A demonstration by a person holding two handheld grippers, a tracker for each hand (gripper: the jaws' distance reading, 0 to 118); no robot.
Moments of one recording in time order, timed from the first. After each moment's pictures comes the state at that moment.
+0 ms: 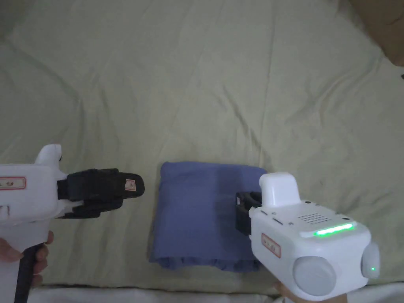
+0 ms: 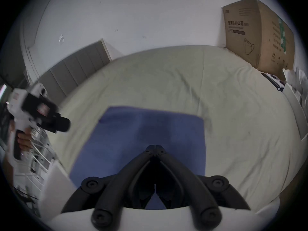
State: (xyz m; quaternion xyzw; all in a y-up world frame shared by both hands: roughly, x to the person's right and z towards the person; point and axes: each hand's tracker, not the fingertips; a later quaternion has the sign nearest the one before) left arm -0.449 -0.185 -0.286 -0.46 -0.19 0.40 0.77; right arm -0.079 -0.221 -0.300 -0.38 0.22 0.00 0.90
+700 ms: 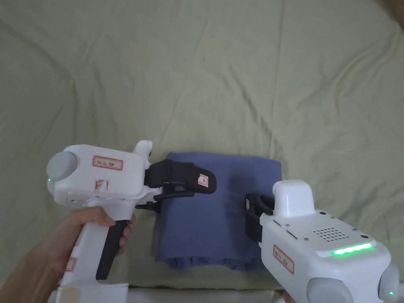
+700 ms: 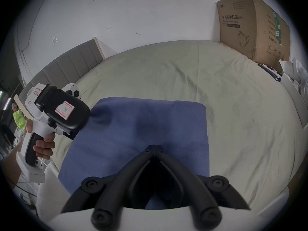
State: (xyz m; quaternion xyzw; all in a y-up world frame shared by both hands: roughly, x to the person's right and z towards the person) left arm -0.366 -0.263 -0.374 -0.54 -0.32 0.42 0.65; right arm -0.072 -0.237 -0.299 -0.39 0.20 -0.03 0.90
